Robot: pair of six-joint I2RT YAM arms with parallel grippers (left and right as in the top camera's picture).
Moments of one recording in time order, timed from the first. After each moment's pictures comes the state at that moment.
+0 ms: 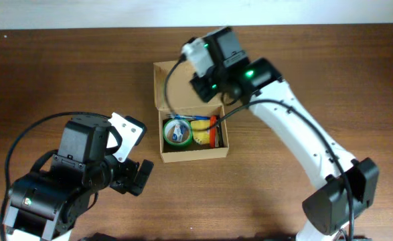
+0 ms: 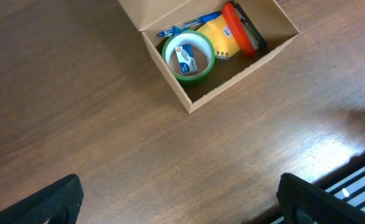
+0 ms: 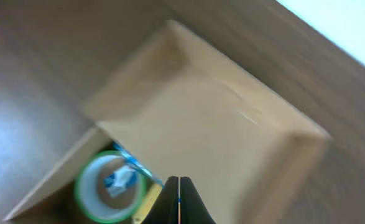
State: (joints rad) left arm -0.33 1.00 1.36 -1.35 0.08 0.16; right arm 0.49 1.85 1.78 -0.83 -0.15 -0.15
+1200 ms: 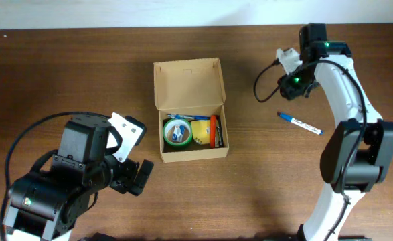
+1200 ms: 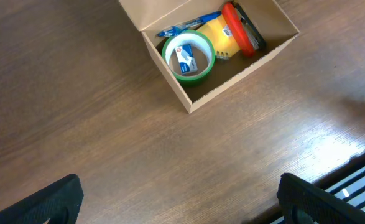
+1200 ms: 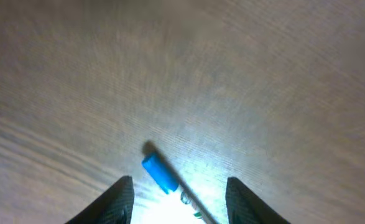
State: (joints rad) left arm -0.33 1.00 1.36 -1.35 0.08 0.16; right arm -0.04 2.09 1.78 -1.10 -0.02 -0.50
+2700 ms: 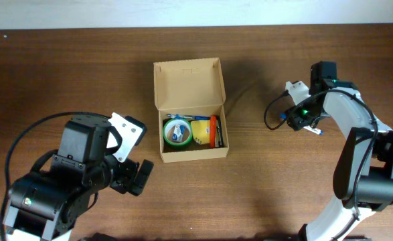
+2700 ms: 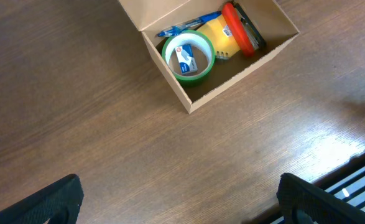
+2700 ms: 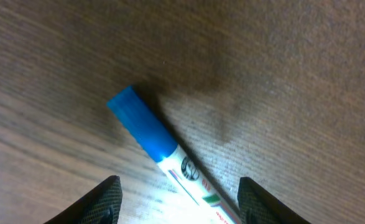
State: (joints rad) left arm -0.33 1.00 1.36 -1.35 0.08 0.16; right arm -0.14 1.94 1.29 -0.75 -0.03 -0.57
